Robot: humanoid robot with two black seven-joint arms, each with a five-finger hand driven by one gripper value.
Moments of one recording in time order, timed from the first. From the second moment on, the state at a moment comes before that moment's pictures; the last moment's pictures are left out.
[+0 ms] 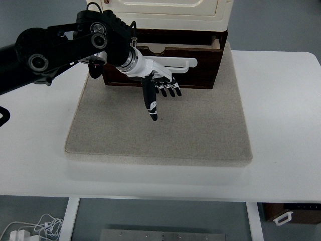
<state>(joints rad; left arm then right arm) -1.42 0.31 -0.23 -1.09 0.76 -0.61 0.57 0.00 0.00 -0.01 0.18 -0.04 0.08 0.03</state>
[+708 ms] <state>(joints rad) -1.44 0.28 -0.27 -0.95 0.77 -0.61 0.56 0.00 0.00 -0.01 0.18 -0.04 0.08 0.03</state>
